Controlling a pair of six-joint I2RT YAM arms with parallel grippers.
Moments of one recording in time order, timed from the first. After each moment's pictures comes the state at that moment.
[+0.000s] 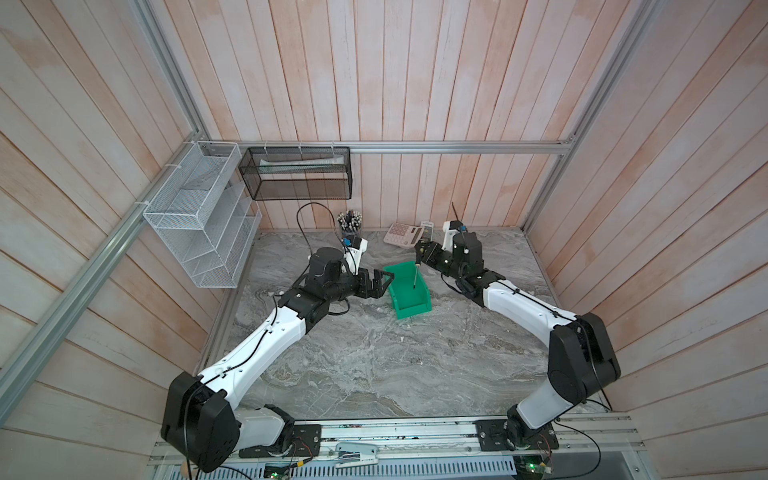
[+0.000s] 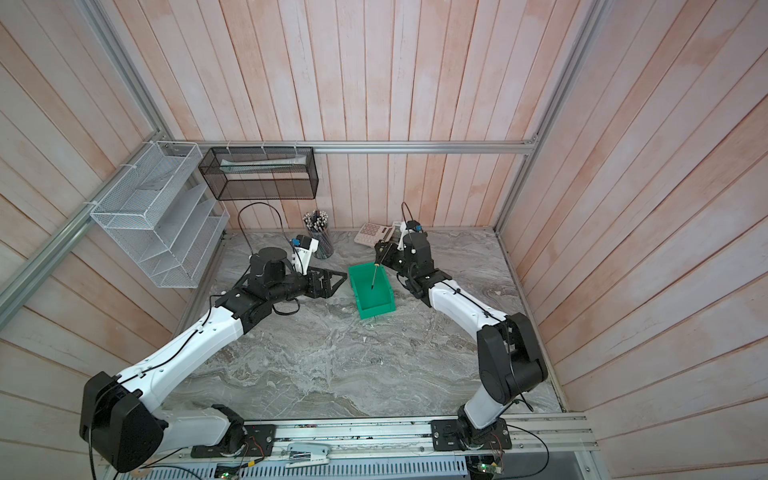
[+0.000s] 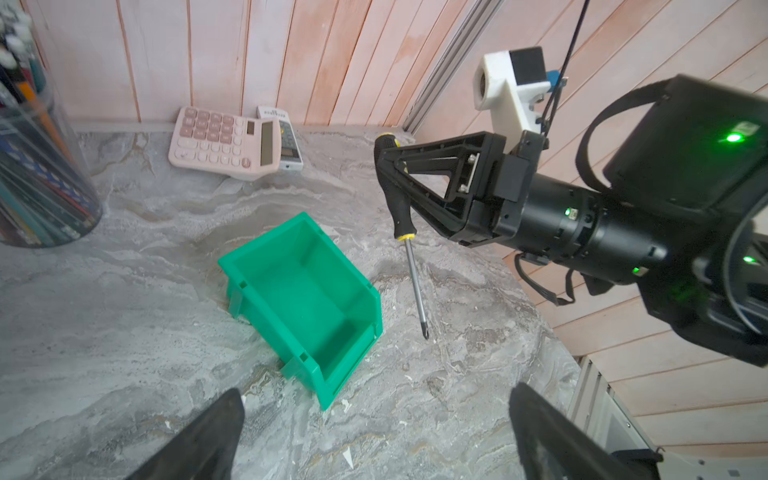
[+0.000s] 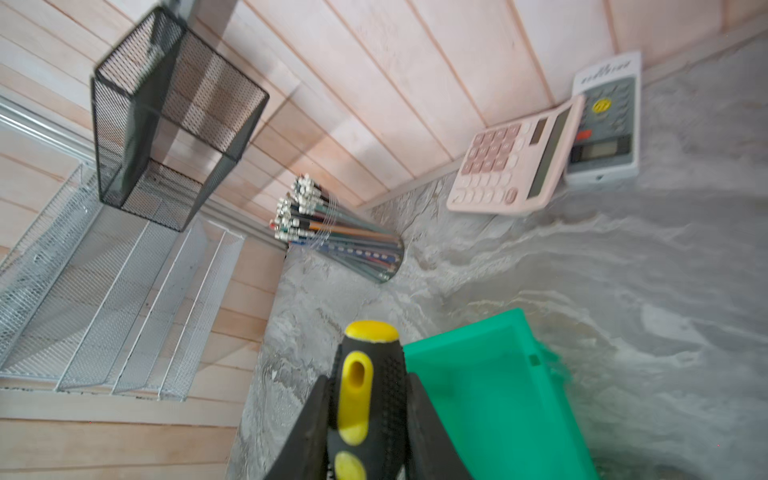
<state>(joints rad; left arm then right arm) -0.50 1.33 1.05 -0.17 0.37 -0.36 0.48 1.64 1.14 0.17 -0.17 0.81</state>
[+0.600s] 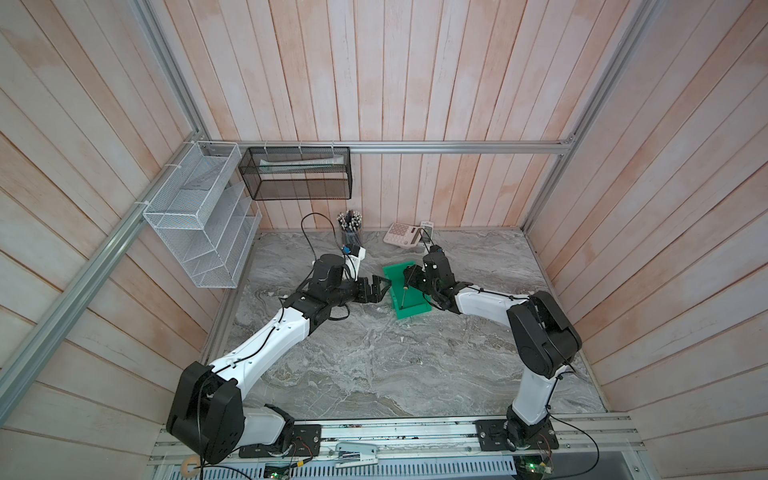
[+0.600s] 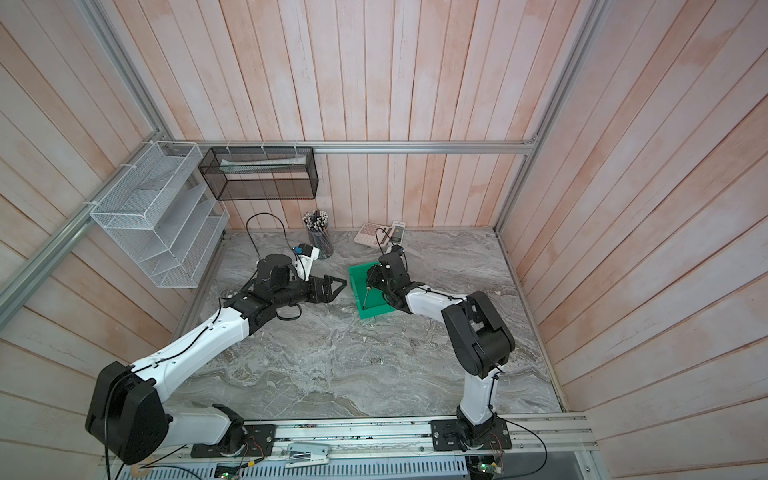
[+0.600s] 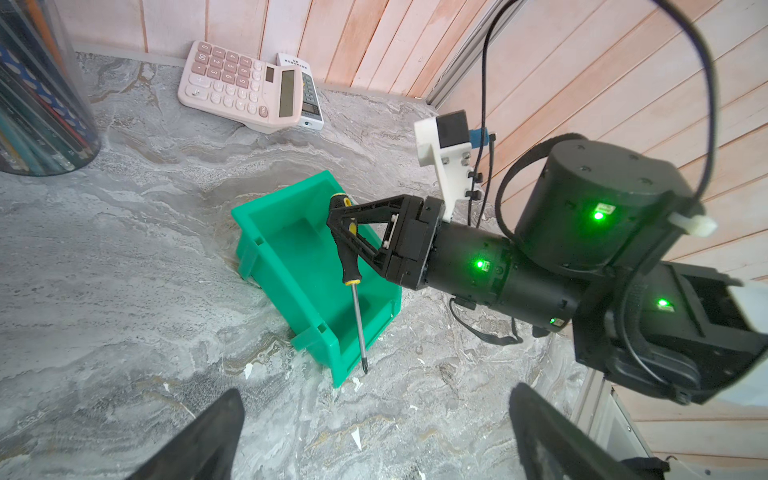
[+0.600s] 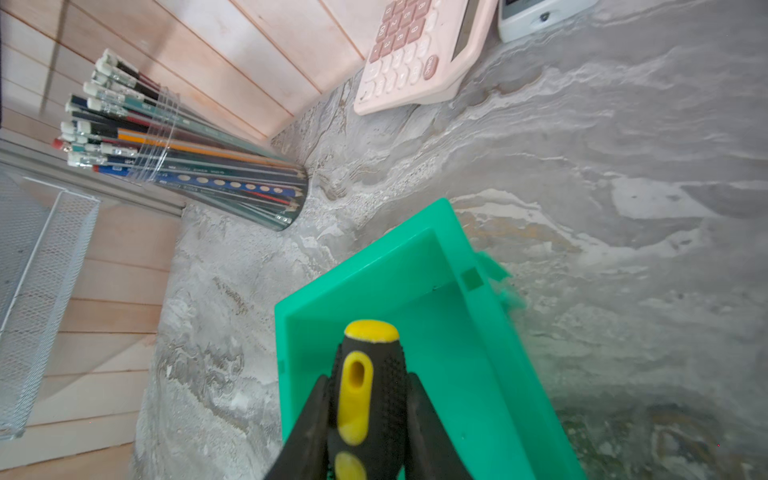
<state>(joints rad) -0.48 1.36 0.99 -0.13 0.37 -0.41 0.56 1.86 1.11 0.19 0.01 0.83</state>
